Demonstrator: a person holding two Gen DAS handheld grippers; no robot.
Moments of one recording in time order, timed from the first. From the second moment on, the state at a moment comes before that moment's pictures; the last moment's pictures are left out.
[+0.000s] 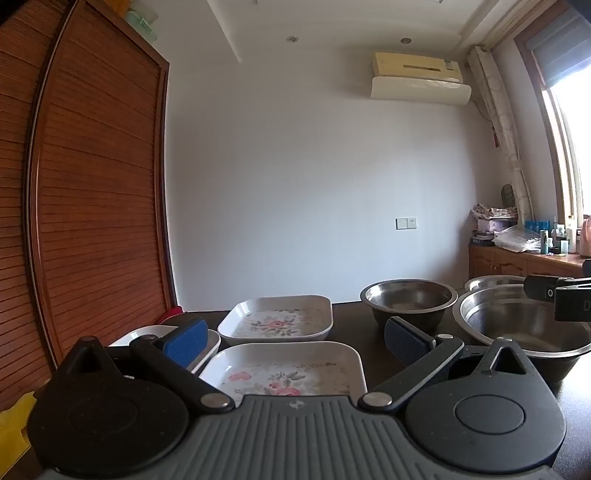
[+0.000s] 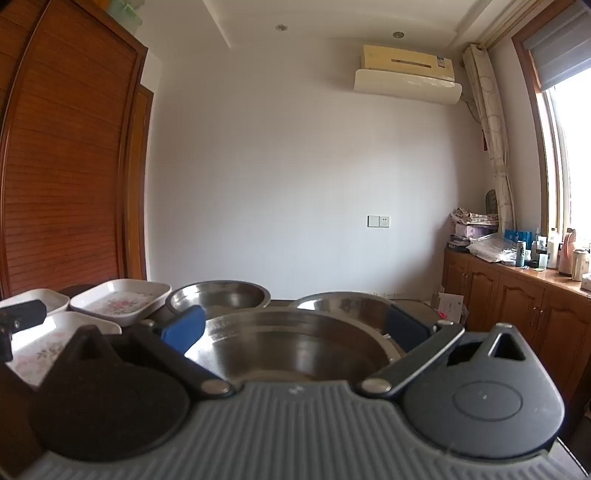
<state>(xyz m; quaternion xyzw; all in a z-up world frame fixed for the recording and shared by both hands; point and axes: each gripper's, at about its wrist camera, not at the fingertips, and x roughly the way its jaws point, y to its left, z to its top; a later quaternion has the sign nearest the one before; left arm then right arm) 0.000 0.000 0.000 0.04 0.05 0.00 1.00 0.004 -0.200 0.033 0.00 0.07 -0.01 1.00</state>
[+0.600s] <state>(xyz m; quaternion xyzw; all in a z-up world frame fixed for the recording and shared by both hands) 0.000 0.001 0.001 0.04 0.05 0.00 1.00 0.002 -0.201 0.034 0.00 0.06 -0.01 1.00</state>
